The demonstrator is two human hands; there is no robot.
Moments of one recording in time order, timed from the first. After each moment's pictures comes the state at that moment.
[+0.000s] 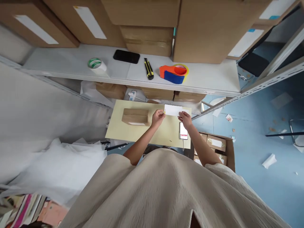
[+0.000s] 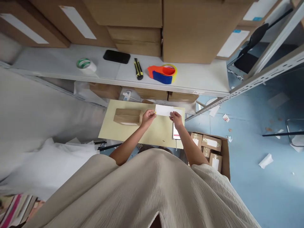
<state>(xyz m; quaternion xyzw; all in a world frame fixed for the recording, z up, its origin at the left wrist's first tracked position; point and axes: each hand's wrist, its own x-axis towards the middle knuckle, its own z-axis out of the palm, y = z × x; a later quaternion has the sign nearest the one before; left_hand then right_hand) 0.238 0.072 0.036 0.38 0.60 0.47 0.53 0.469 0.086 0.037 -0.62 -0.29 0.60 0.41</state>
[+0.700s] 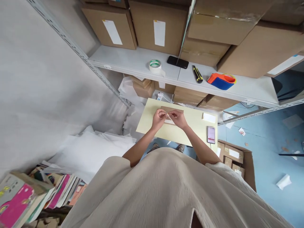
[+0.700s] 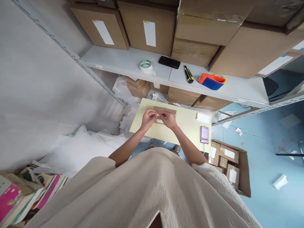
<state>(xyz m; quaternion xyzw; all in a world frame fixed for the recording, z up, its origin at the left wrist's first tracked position) -0.029 -0.015 0.090 0.40 0.55 0.55 0.49 0.148 0.024 0.112 -0.48 -0.64 0.48 0.34</state>
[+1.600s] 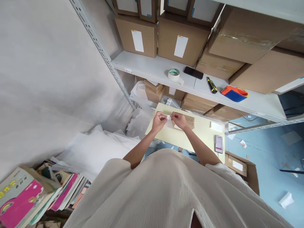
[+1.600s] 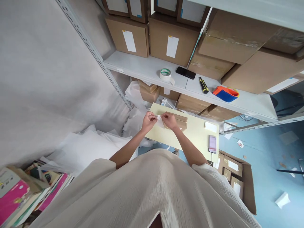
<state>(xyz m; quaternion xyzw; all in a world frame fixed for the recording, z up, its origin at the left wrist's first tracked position) -0.129 -0.035 0.082 0.39 0.55 0.59 0.45 0.051 0.030 0.115 -0.49 -0.66 0.47 0.31</state>
